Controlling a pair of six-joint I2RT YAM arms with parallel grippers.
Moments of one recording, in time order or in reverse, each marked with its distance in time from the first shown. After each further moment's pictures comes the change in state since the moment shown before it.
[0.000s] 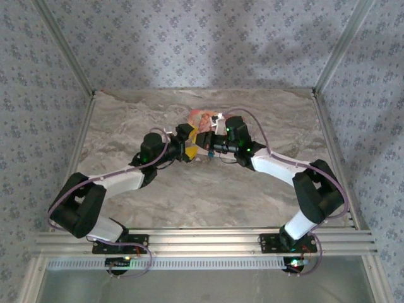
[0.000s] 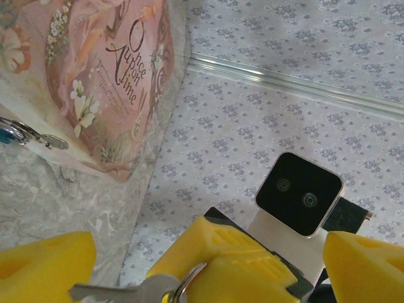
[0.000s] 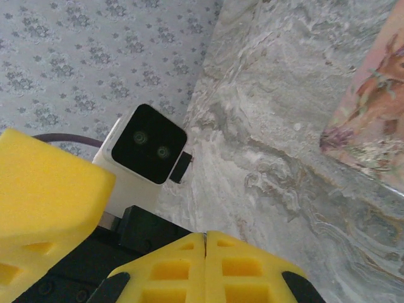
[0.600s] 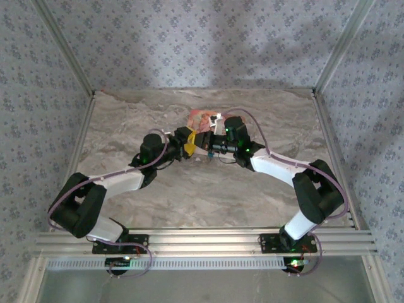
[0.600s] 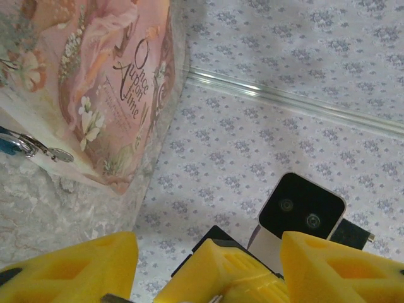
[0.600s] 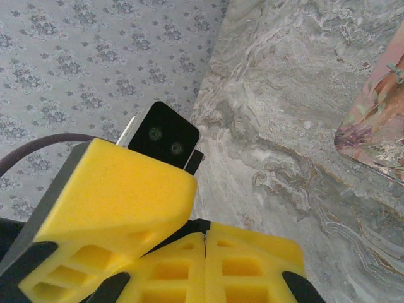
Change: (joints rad) left arm 0.002 0.000 -0.014 0.009 -0.046 -0.019; right arm 0.008 -0.004 0.002 0.004 0.000 0.011
